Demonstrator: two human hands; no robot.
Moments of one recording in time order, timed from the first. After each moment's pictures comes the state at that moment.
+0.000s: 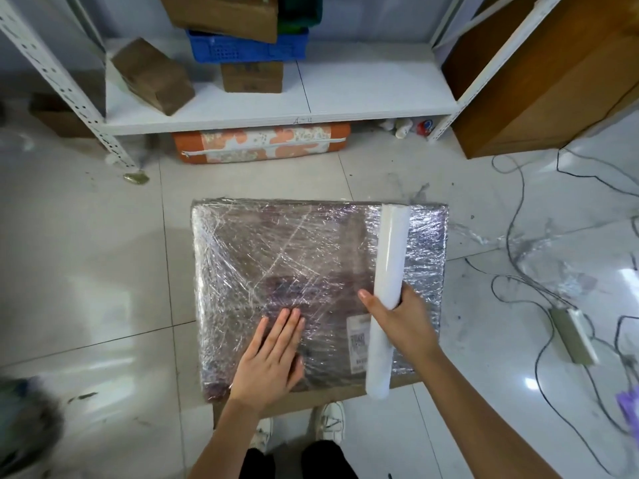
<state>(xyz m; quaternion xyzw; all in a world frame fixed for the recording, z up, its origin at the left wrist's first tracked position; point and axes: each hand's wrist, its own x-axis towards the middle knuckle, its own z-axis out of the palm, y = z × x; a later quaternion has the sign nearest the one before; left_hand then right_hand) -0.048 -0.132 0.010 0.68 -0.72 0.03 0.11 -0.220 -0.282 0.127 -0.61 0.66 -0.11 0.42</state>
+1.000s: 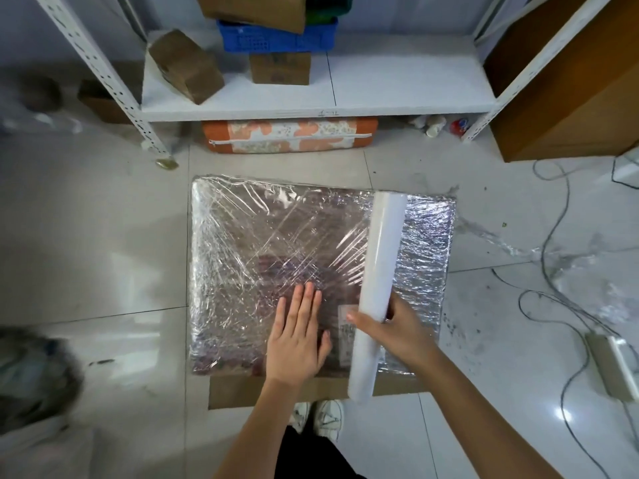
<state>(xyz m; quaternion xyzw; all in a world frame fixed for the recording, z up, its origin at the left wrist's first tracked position) -0.112 -0.175 0.016 0.78 -0.61 0.01 0.16 -0.240 -0.289 0.127 -0.61 0.53 -0.06 0.59</state>
